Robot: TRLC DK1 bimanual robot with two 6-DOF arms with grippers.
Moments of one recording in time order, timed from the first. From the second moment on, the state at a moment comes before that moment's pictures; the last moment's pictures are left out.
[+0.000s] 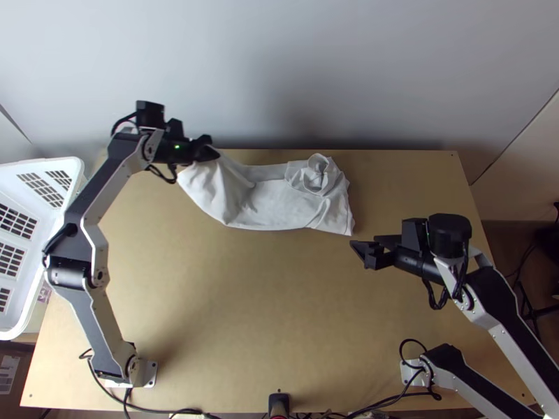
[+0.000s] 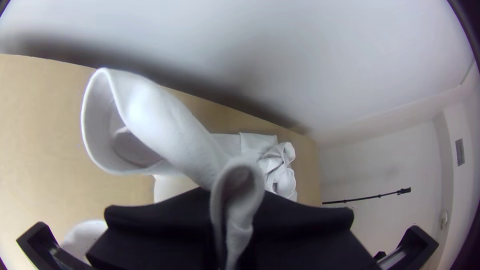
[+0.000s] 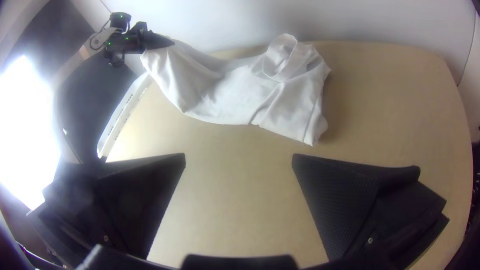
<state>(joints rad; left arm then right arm) -0.12 1.99 1.89 -0.66 0.58 -0.48 0.38 0.91 0.83 -0.54 -0.33 0.33</state>
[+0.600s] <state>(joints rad) -0.35 2.18 2.18 -0.72 0.48 -0.57 0.38 0.78 0.68 -0.49 -0.33 0.37</state>
